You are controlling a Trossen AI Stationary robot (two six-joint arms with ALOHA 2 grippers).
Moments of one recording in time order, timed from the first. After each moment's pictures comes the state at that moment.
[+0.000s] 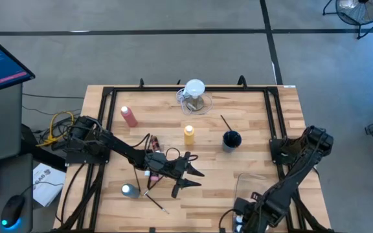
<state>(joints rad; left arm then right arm) -0.35 1.83 0.87 0.95 -0.04 -0.22 0.94 1.79 1.30 -0.79 0.00 1.42</state>
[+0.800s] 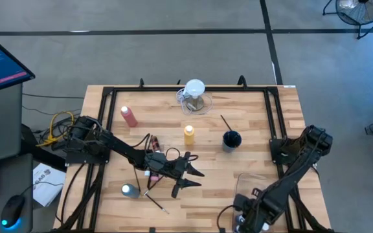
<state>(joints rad) -0.35 1.83 0.87 0.95 -0.04 -0.22 0.91 1.79 1.30 -0.87 -0.03 1.41</state>
